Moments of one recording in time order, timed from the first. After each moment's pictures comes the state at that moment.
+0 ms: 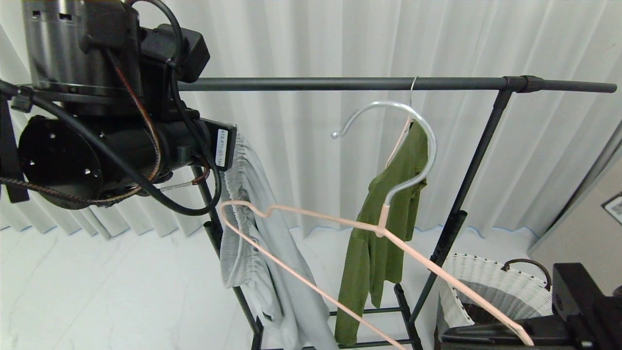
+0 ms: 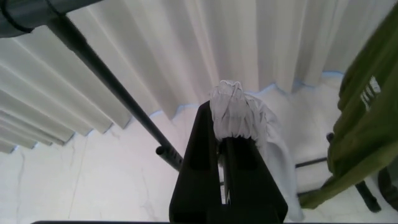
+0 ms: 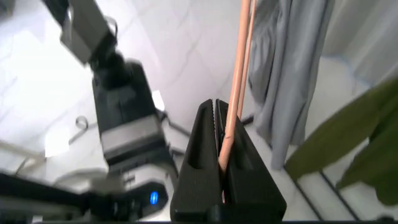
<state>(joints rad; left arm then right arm) -0.58 1.50 -1.22 -0.02 0.50 0.16 1.19 1.17 -0.82 -0.02 0.13 0.09</state>
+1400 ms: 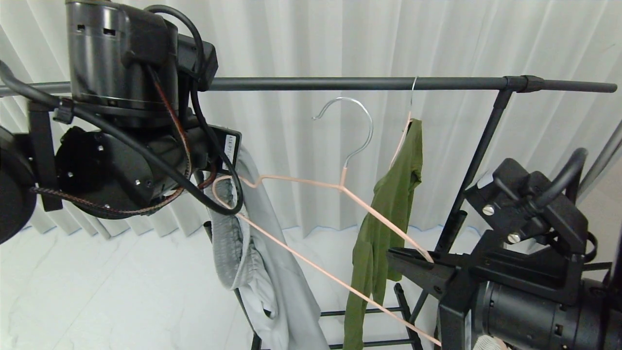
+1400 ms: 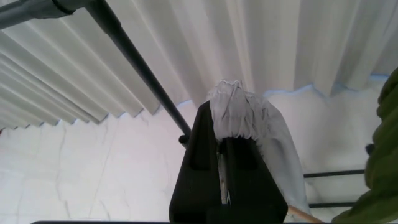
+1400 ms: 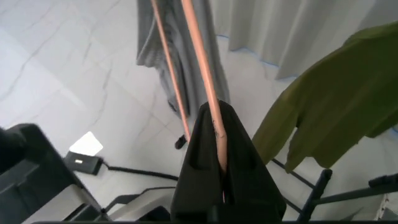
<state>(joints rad) -0.64 1.54 -1.23 -0.02 0.73 0.14 1.19 1.39 -0.79 -0.32 -0.31 0.16</state>
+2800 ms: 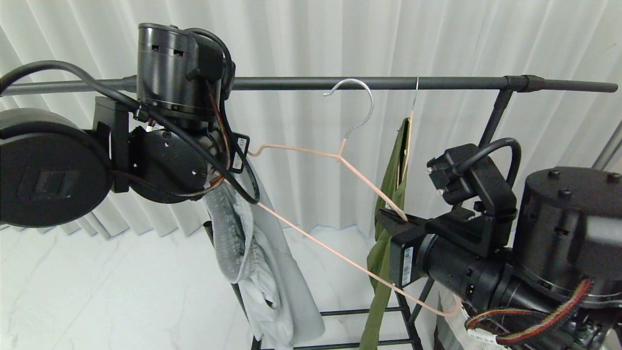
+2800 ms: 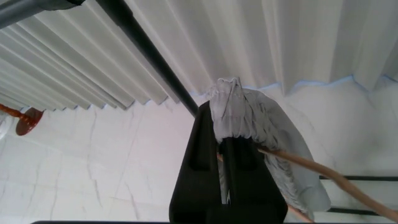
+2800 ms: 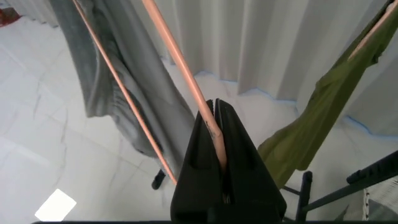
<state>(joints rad) -0.60 1.65 -1.31 0.01 0.82 0.15 1.10 1.57 -0.79 -0.61 -0.48 0.18</state>
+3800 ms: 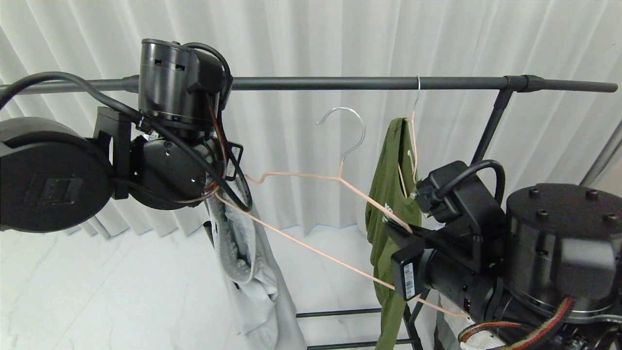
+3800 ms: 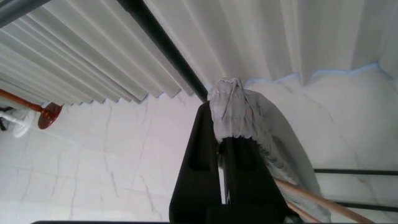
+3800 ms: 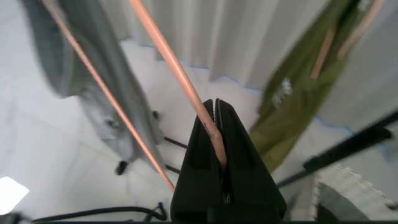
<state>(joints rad) -0.58 1.65 -1.27 0.01 0.85 0.18 1.11 1.57 -0.77 -0.55 -0.58 0.09</state>
